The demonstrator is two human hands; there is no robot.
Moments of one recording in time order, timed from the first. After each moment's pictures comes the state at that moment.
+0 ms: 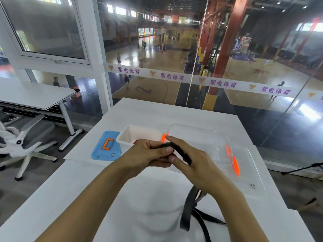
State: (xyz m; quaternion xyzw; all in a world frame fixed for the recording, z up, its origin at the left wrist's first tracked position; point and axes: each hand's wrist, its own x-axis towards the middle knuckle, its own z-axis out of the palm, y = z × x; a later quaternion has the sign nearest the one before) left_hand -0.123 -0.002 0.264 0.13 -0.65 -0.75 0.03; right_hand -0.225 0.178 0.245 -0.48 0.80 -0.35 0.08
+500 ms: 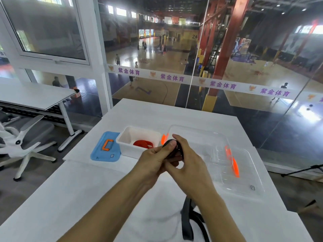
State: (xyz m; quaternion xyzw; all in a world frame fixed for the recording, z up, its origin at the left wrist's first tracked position) left_hand -0.136 0.038 0.251 0.20 -0.49 -0.84 0.12; right_hand -0.196 0.158 0.235 -0.36 0.83 -0.41 0.02
